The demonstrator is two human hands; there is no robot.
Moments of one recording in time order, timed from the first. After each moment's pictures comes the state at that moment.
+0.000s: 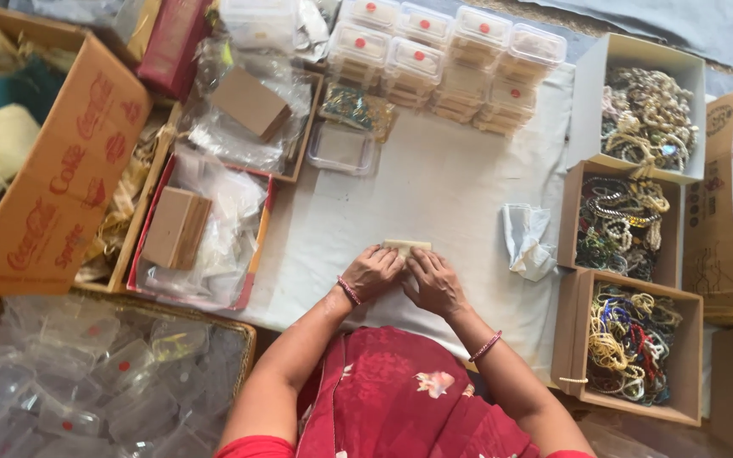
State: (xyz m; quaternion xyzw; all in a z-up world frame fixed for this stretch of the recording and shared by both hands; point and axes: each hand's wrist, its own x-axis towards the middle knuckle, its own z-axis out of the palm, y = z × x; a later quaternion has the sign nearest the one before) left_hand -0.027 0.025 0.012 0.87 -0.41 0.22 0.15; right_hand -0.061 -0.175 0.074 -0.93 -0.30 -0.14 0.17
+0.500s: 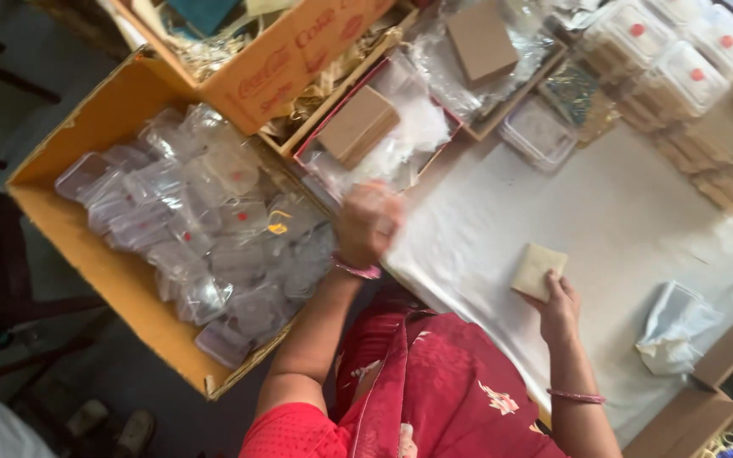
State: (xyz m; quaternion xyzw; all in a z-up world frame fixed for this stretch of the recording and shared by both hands) left_hand -0.120 0.213 0.154 0.85 -0.05 0.47 0.25; right_hand -0.041 -0.191 -0.003 -0.63 0.19 0.22 0.72
